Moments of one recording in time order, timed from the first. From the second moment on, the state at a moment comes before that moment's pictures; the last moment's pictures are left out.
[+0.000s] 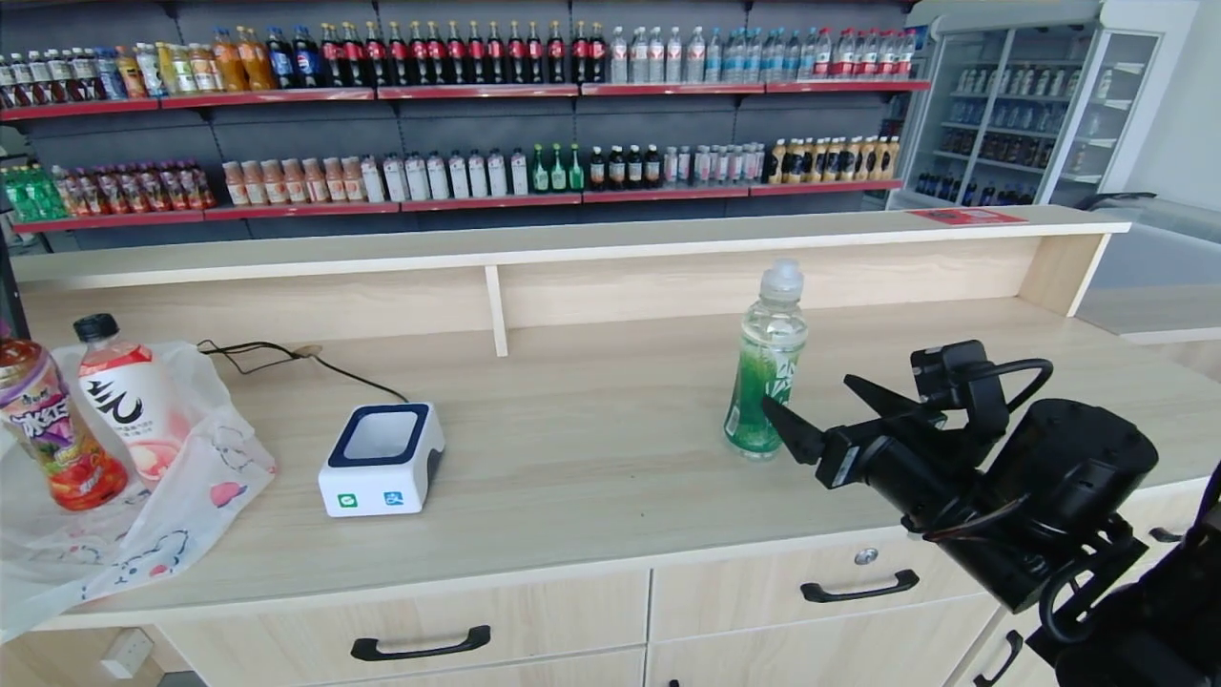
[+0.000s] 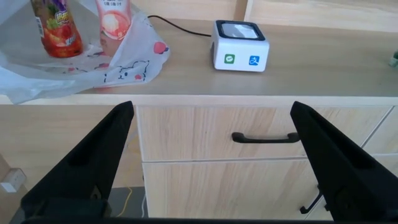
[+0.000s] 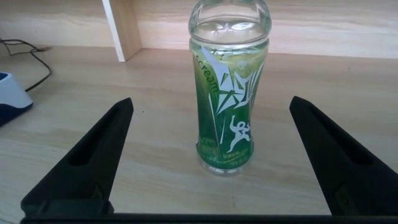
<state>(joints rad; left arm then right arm) 0.00 0.00 0.00 -0.01 0.00 -0.01 0.44 1.90 -0.40 -1.57 -0.08 0.03</state>
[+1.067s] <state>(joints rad) 0.00 0.00 0.00 -0.01 0.00 -0.01 0.43 2.15 -0.66 -1.57 -0.18 0.03</state>
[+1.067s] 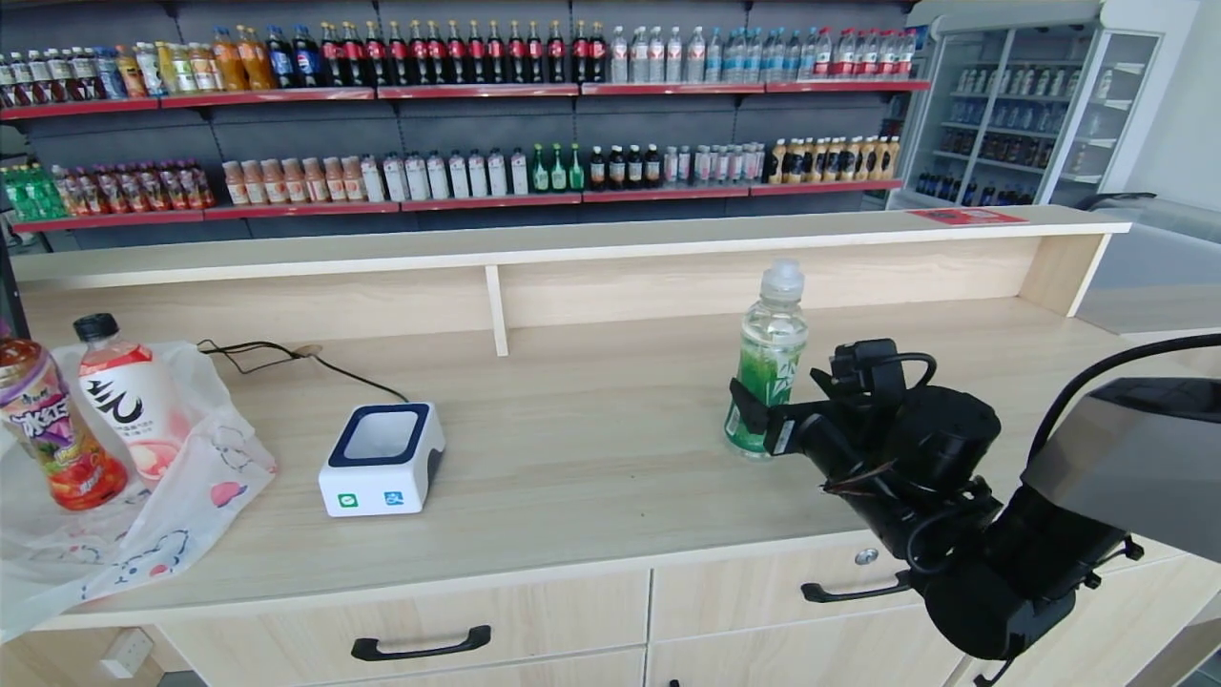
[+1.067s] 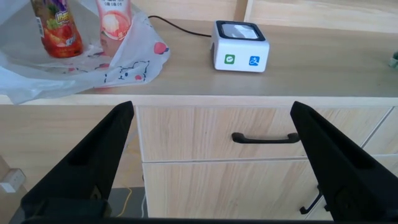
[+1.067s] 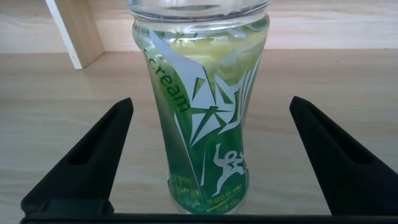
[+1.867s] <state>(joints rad) 0.00 0.00 0.00 -0.01 0.00 -0.01 0.43 2.24 -0.80 -1.57 -0.35 0.02</state>
